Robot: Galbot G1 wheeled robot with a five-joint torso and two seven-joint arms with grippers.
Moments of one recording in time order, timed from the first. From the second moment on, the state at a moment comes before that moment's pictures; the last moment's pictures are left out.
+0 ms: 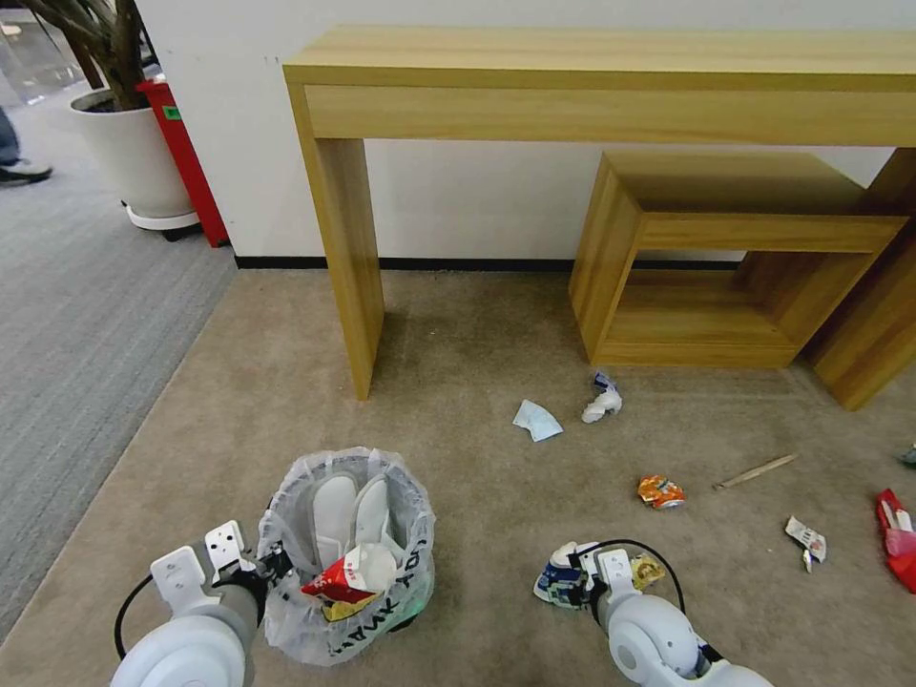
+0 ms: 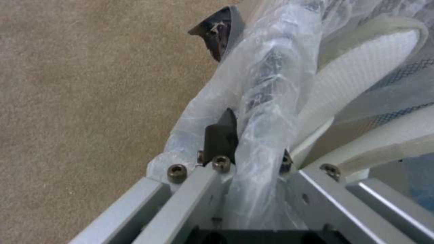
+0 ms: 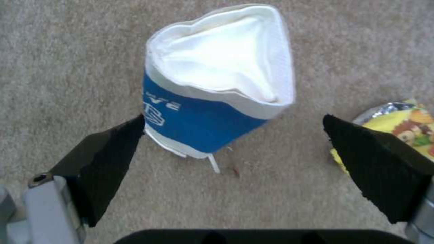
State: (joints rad) left arm 1.63 -0.99 -0.45 -2.34 -1.23 0.42 -0.97; right arm -1.24 0.99 -0.03 1.74 0.72 -0.64 0.50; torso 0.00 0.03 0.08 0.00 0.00
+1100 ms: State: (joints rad) left arm 1.61 -0.99 -0.41 -2.30 -1.21 0.40 -0.97; right arm -1.10 1.10 -0.15 1.49 0.69 -0.55 0.44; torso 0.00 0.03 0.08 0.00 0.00
